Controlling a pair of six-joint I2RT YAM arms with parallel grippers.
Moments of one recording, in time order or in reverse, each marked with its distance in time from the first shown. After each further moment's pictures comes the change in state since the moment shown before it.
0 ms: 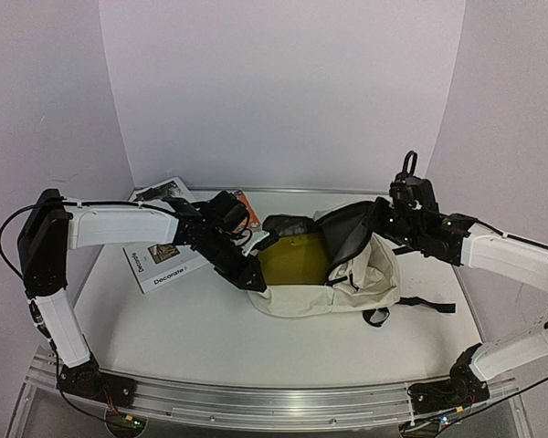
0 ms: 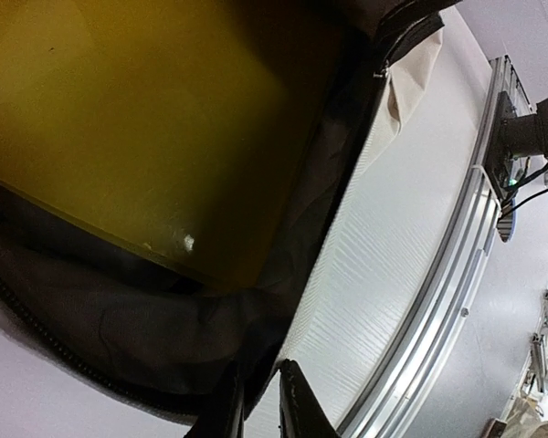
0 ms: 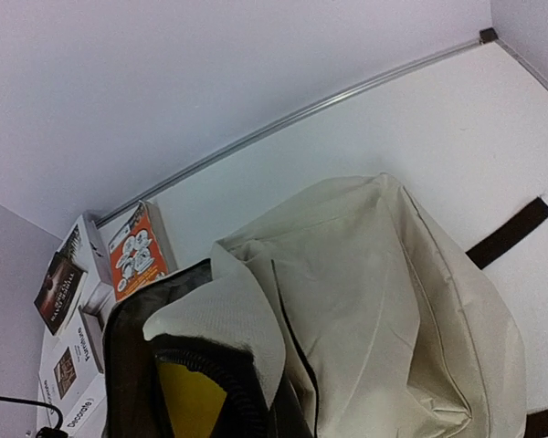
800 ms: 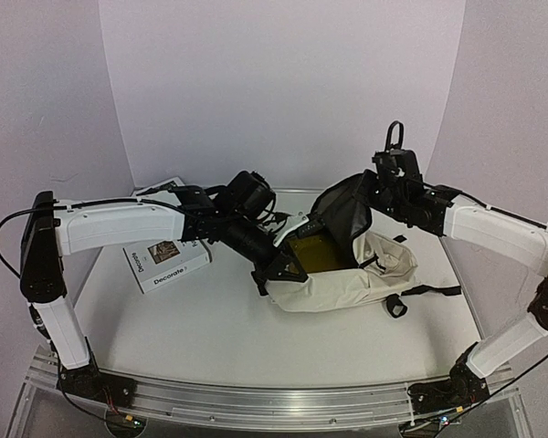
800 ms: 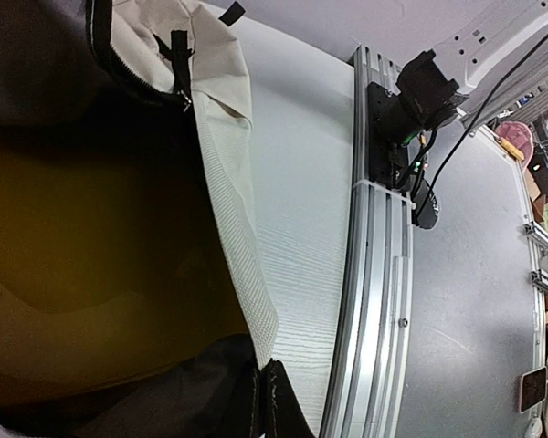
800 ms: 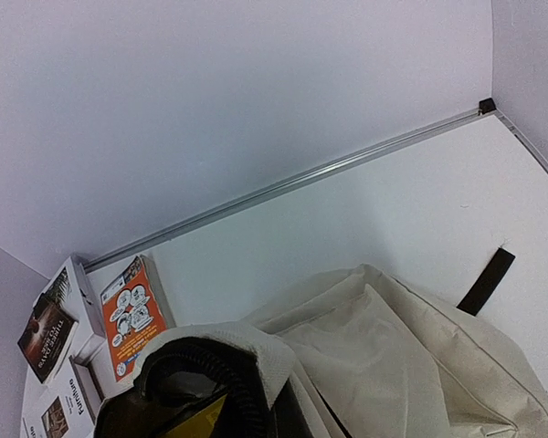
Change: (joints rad) left arm -0.154 0.001 0.192 0.065 0.096 0.185; right arm -0.003 0.172 0.249 -0.038 0.121 -0.087
